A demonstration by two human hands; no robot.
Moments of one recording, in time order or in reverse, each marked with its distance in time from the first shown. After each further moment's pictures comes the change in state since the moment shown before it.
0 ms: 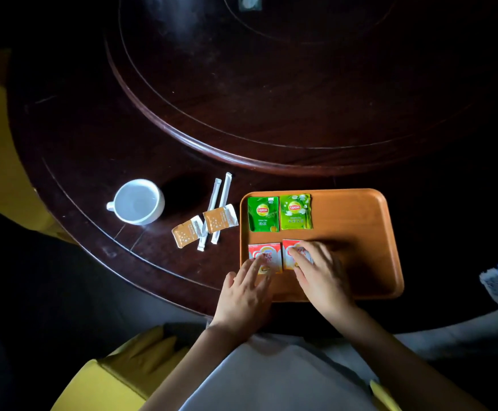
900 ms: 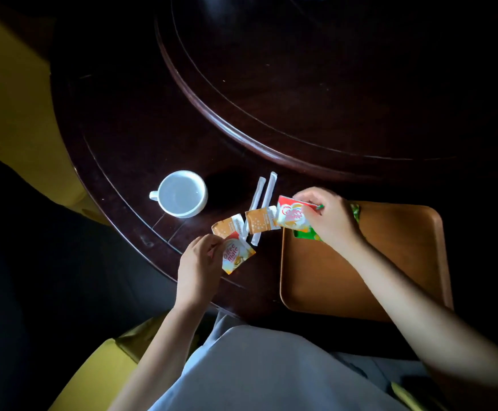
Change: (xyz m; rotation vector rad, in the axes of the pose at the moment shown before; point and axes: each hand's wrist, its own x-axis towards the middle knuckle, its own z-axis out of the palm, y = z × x) left_hand -0.014 -0.118 -0.048 -0.691 0.406 -0.642; right_hand 0.129 -0.064 -0.028 0.685 0.008 0.069
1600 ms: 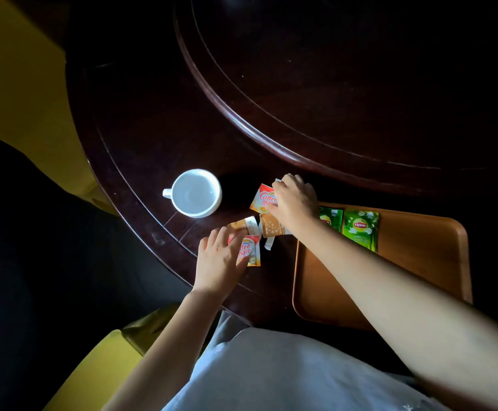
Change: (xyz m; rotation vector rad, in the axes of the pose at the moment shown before) left_hand 0.021 -0.021 0.017 0.521 -0.151 0.295; right_hand 0.060 -0.013 0.085 -0.904 -0.232 -0.069
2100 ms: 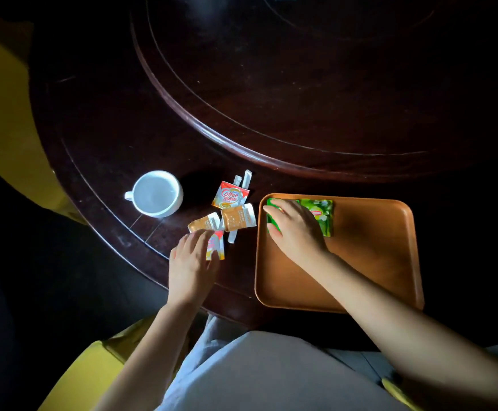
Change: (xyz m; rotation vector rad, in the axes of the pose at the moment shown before) left_hand -0.019 0.030 0.004 -0.131 0.109 -0.065; right_hand -0.096 0.063 -0.005 0.288 0.221 -0.120
